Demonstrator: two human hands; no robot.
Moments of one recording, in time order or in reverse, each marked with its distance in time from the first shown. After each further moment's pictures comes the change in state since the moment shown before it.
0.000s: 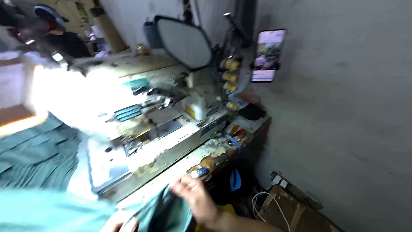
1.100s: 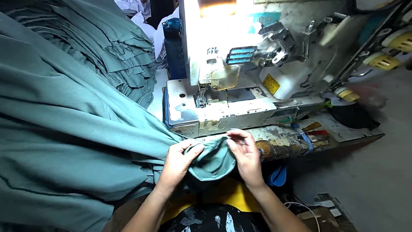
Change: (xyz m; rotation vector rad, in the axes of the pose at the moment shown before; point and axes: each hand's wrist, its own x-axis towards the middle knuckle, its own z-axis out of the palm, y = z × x) left_hand 0.029 -0.027 0.016 -0.103 0.140 -0.088; right_hand 0.019 0.049 -0.020 -0.329 0.030 -0.257
